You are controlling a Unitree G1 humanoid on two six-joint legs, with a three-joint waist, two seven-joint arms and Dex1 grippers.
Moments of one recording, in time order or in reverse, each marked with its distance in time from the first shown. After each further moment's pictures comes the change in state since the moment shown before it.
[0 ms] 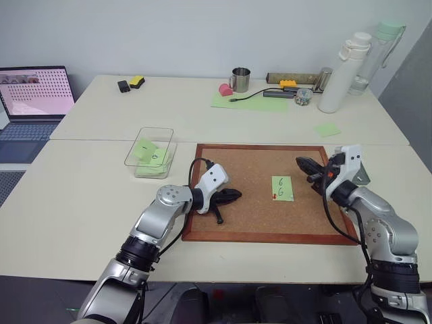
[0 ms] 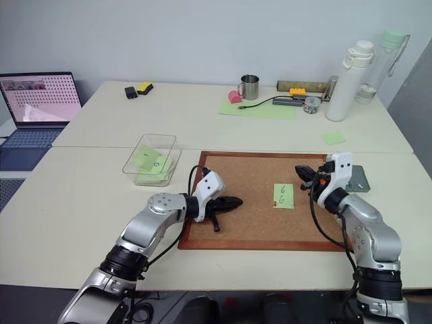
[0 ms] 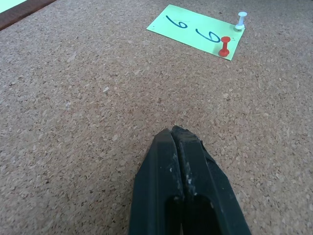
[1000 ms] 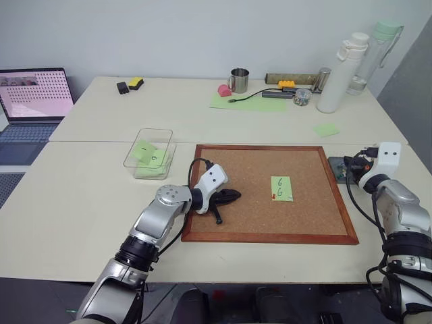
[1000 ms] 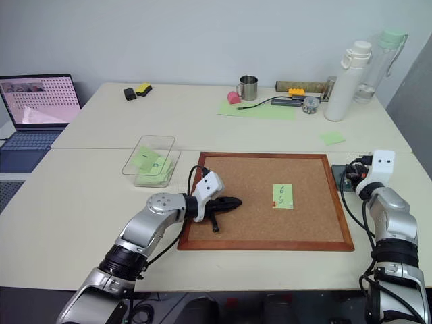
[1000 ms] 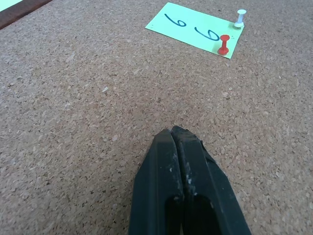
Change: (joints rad) left arm 0.001 0.013 0.000 -0.011 0.000 0.002 -0.008; right arm -0.210 -0.153 -0.100 0.652 -0.233 -0.293 -0.081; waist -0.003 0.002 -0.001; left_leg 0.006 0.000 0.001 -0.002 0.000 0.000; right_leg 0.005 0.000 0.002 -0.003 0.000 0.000
